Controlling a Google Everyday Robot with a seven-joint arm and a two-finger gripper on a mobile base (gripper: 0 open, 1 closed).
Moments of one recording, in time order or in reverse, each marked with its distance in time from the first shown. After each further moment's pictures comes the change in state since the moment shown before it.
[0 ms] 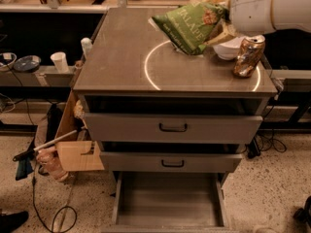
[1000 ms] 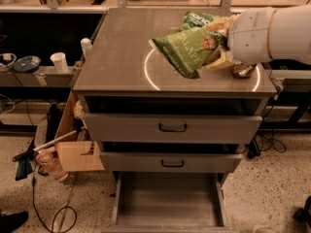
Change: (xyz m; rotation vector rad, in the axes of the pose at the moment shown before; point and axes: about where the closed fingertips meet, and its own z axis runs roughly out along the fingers) arm 0.000 0.052 -0.003 -0.021 0.020 0.127
